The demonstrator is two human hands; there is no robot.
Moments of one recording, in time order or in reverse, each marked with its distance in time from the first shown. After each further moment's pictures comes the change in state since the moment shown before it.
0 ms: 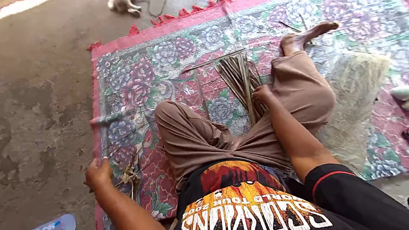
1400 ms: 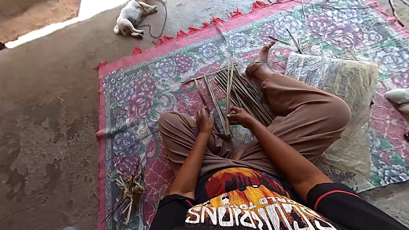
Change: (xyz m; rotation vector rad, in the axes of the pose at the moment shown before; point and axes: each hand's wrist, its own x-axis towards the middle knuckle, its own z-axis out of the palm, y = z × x) left_hand -0.117 0.231 0.266 -0.313 -0.456 0.725; right_hand -0.049 0.001 0.090 0.545 -0.426 -0.165
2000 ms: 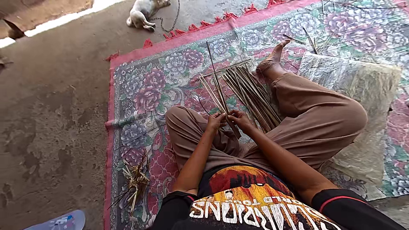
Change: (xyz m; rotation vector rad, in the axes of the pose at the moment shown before) left_hand -0.021 0.017 0.003 -0.844 -0.257 -0.414; right_hand -0.005 0.026 0.027 -0.137 0.034 -0.344
